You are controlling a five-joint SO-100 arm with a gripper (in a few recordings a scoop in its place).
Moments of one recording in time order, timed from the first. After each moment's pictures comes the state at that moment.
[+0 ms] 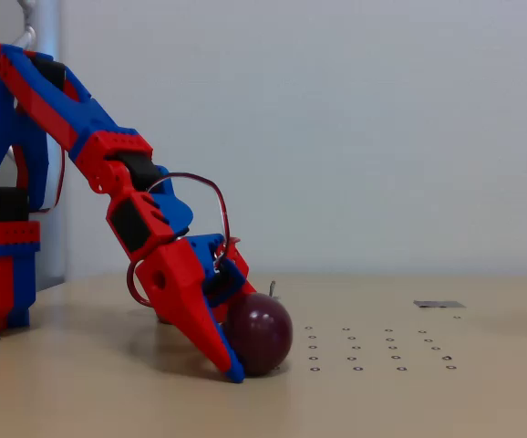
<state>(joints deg) 27.2 70.5 110.1 10.2 -88.2</state>
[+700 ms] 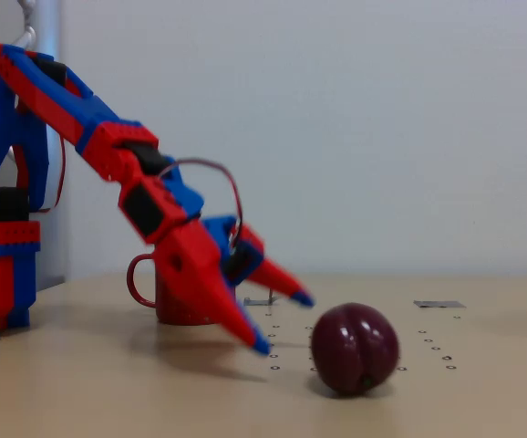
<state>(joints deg) 27.4 70.5 103.5 10.2 -85.3</state>
